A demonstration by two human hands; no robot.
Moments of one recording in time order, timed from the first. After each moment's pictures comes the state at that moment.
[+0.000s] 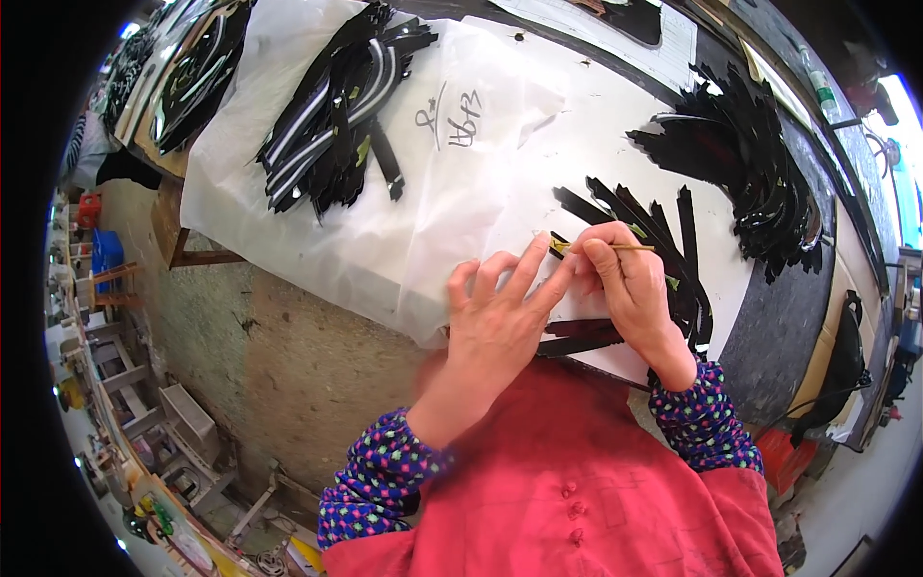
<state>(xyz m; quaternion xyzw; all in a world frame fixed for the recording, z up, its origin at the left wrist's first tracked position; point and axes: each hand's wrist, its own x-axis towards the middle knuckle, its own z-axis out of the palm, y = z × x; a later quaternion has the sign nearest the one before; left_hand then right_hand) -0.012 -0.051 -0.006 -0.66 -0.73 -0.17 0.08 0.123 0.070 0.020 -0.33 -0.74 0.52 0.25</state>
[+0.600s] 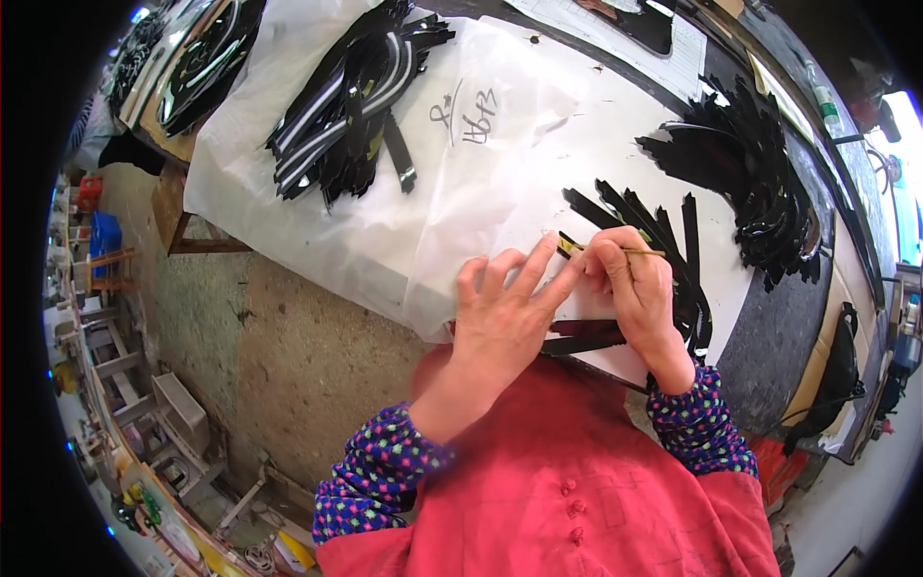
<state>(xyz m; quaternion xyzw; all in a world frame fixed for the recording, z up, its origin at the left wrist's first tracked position) -0.010 -0.050 -0.012 -0.66 -0.73 -0.19 0.08 0.126 0.068 0.024 -0.33 -0.79 0.45 0.26</state>
